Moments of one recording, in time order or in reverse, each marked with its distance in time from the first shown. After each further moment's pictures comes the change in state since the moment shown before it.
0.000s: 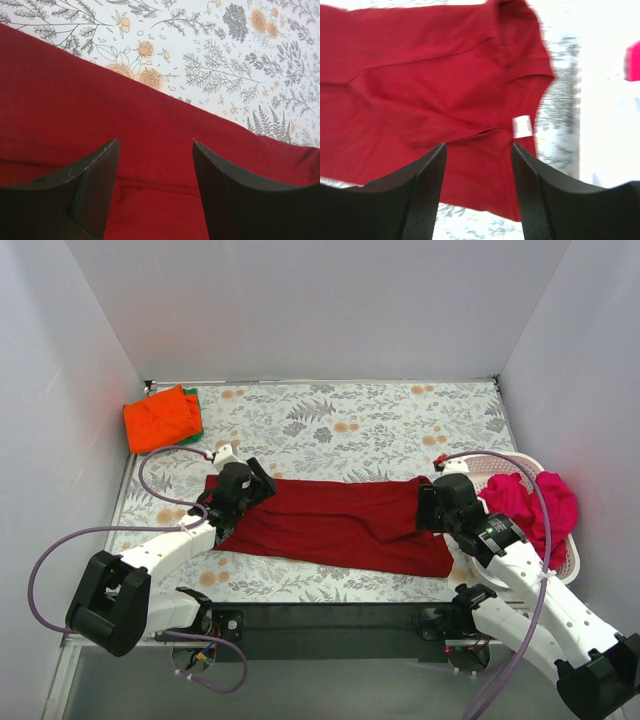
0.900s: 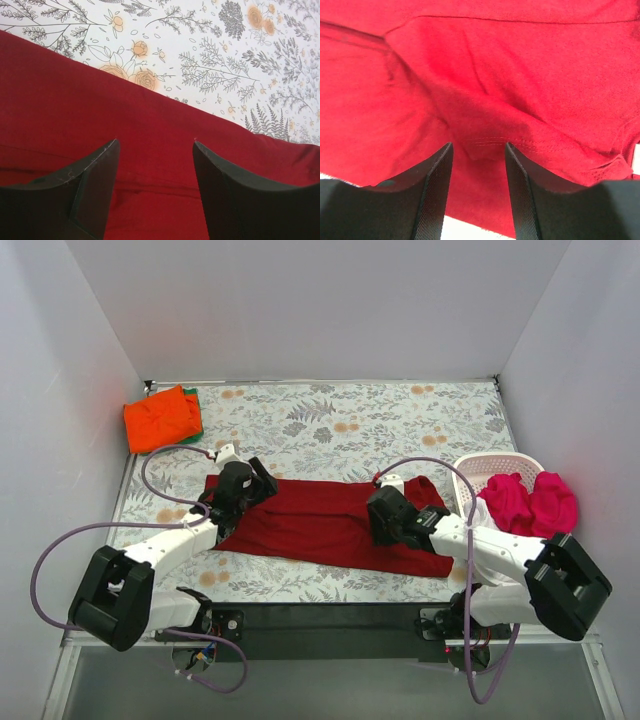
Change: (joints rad) left arm 0.000 0.025 0.000 0.043 0.027 0.010; right arm 0.343 0.456 -0.026 0.275 0.025 0.150
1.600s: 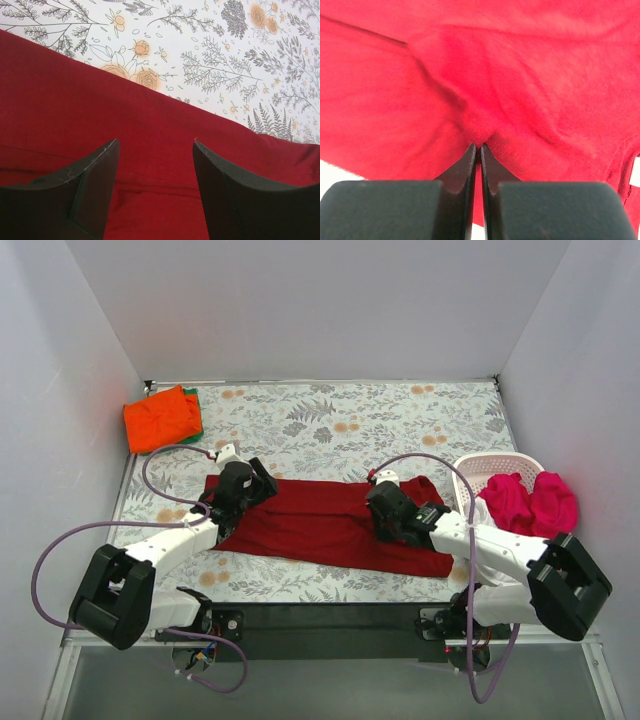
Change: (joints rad) left arm 0.000 0.010 0.000 0.000 -0.002 0.007; right arm 0.001 0.041 0.026 0.010 -0.011 -0.044
